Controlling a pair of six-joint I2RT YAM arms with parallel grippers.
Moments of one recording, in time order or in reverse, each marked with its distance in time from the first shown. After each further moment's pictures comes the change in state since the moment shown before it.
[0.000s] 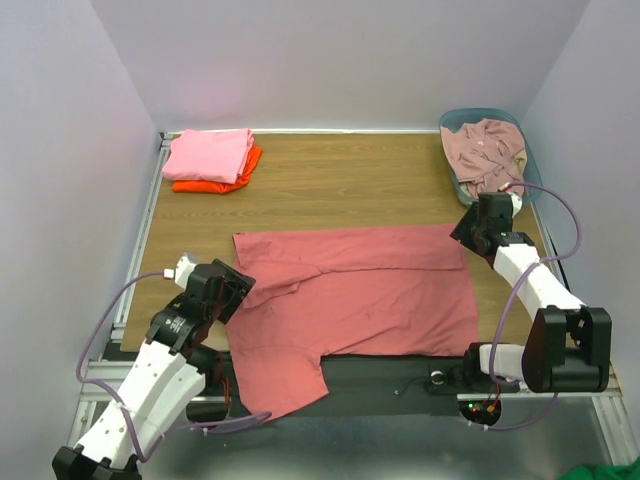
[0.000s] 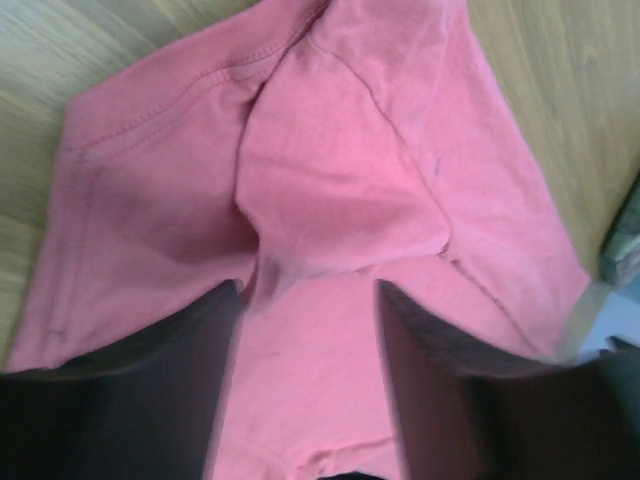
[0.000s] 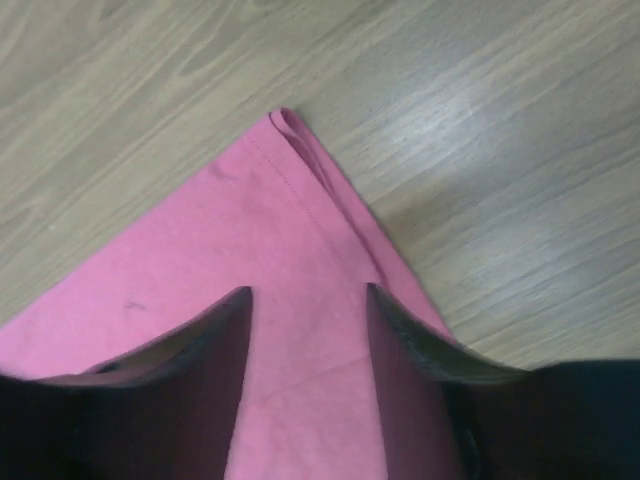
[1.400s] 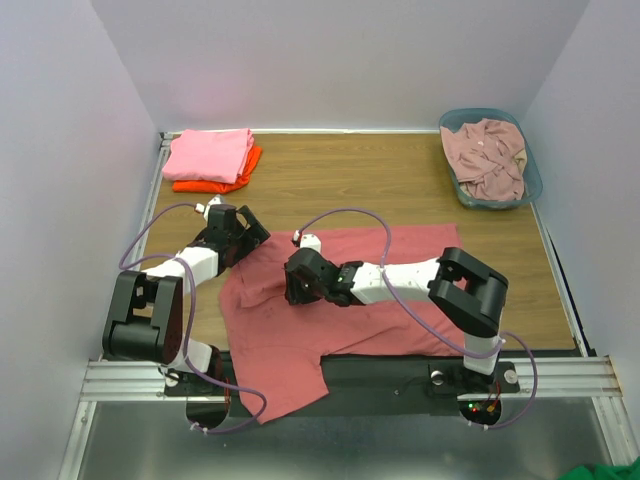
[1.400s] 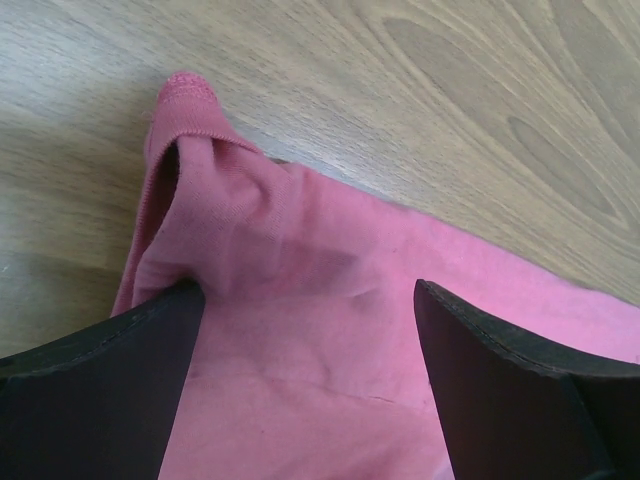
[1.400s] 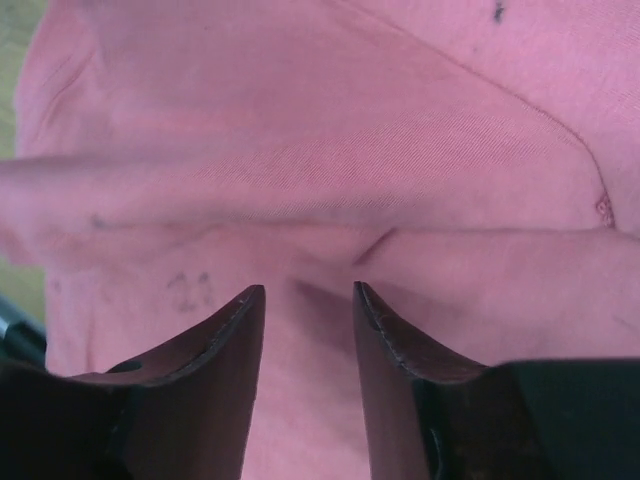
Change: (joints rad) left arm 0.219 0.938 0.223 0.730 0.186 0.440; right arm 1.139 0.610 0.369 0.241 -0.005 0.229
